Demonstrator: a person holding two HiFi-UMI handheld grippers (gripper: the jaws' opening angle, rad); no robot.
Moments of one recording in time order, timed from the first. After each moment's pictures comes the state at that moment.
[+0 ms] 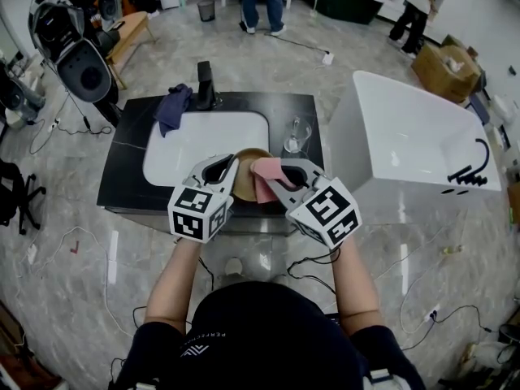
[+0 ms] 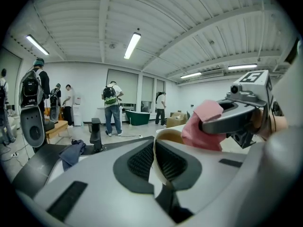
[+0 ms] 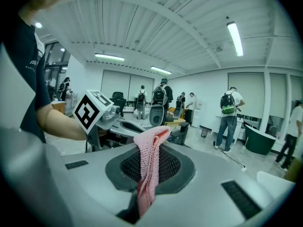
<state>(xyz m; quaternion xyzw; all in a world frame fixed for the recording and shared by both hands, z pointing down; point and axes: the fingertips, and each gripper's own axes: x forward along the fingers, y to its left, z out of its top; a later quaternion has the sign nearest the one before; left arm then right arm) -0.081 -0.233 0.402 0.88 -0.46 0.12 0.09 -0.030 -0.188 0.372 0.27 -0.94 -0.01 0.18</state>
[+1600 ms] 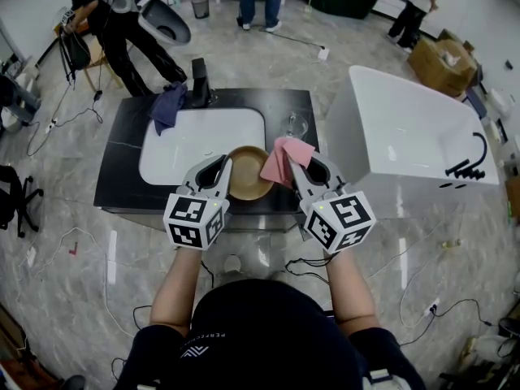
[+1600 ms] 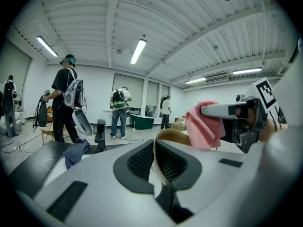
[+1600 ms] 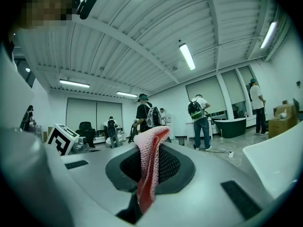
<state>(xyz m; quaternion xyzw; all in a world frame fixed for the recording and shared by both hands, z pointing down) -0.087 -0.224 0.396 0.87 -0.49 0.08 0.09 0.034 -0.210 0.339 0.45 -0.89 0.07 -0.01</state>
